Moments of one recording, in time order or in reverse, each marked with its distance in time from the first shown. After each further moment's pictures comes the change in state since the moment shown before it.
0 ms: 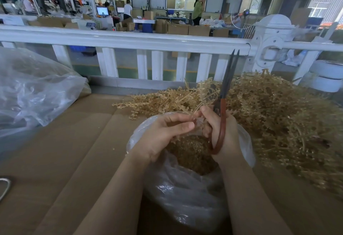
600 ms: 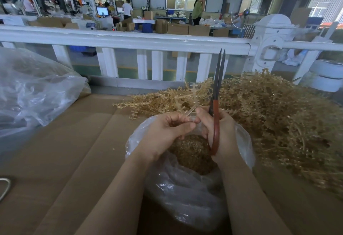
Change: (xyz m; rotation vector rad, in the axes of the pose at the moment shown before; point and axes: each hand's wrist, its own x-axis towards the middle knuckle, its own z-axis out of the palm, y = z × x) left_hand 0.000 0.002 0.005 0.171 0.006 0.143; right_hand 0.001 0.002 0.005 -0.129 0.103 0.056
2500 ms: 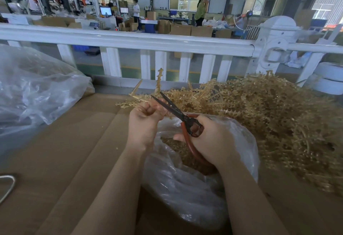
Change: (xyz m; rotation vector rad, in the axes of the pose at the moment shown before) left_hand 0.005 -0.004 -0.030 -0.126 0.508 0.129; right_hand -0.005 0.011 -0.002 -1.070 -0.224 -0.261
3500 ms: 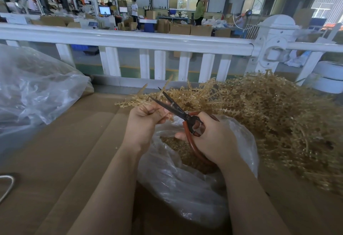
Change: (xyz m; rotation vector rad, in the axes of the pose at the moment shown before) left_hand 0.002 0.003 -0.007 0.038 -0.124 -0.047; right_hand -0.002 0.005 -0.006 -0.081 0.040 -0.047
